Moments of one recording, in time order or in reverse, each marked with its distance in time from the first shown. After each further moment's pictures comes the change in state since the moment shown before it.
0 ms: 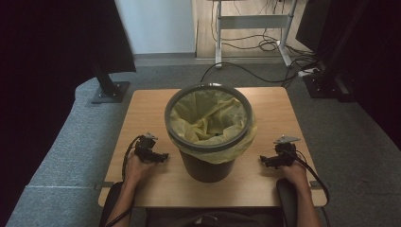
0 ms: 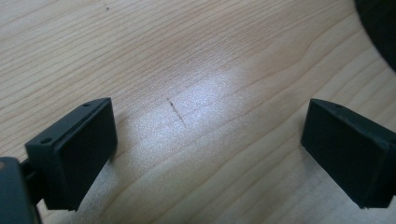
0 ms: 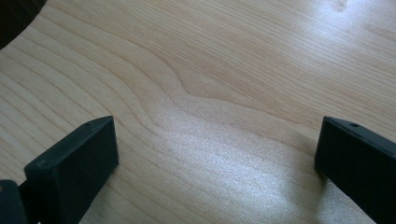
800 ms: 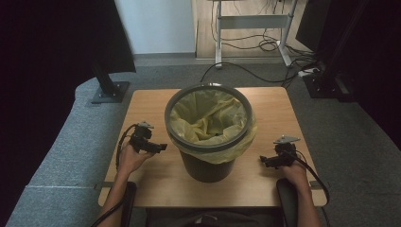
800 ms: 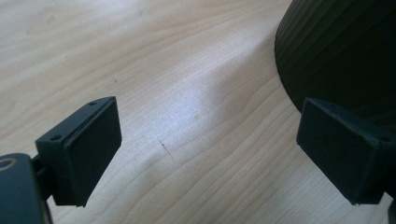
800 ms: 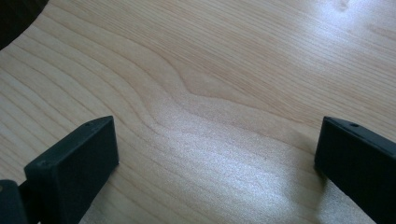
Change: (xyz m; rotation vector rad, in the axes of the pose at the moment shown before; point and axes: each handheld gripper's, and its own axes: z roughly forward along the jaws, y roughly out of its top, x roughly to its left) left arm 0.001 0.038 -0.052 -0.049 -0.085 0.044; right arm 0.000 0.000 0.000 -0.001 0.002 -0.003
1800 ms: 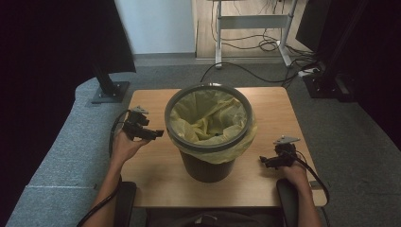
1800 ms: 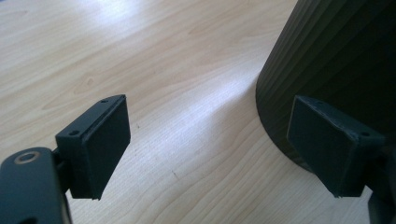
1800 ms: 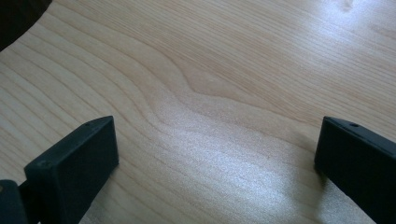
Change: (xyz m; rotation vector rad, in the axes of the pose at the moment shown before) left arm -0.002 0.043 -0.052 -0.073 0.003 0.032; right arm 0.001 0.000 -0.001 0.002 0.008 -0.009
